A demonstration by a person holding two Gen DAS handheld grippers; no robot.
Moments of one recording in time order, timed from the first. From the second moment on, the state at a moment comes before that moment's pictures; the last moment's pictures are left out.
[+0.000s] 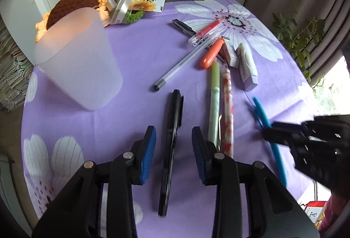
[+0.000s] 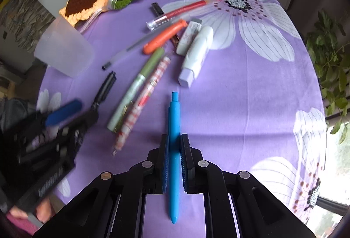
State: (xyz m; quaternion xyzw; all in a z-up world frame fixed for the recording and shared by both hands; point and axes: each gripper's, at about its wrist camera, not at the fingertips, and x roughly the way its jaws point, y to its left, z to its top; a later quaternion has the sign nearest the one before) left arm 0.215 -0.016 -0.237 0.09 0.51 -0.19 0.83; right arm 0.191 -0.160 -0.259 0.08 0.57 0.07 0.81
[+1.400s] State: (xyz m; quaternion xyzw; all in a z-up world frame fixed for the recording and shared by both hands) left arm 0.182 0.009 -0.120 0.04 0.38 -0.19 0.90; right arm 0.156 -0.171 -0.184 0.08 0.44 0.09 0.89
